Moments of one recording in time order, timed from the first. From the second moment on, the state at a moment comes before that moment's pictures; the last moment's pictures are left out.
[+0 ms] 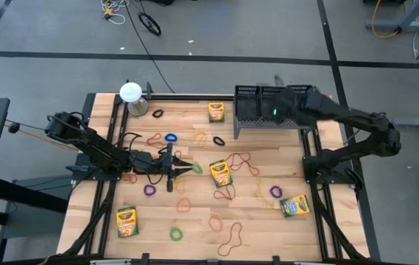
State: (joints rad) left arm -0.26 1.43 0.27 1.04 -0.37 -0.03; right arm -0.38 1.25 1.26 -1.37 0.83 0.52
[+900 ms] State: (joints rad) left arm -0.26 1.43 0.27 1.04 -0.37 -0.03; right arm -0.71 1.32 1.17 -1.36 0.84 0.47
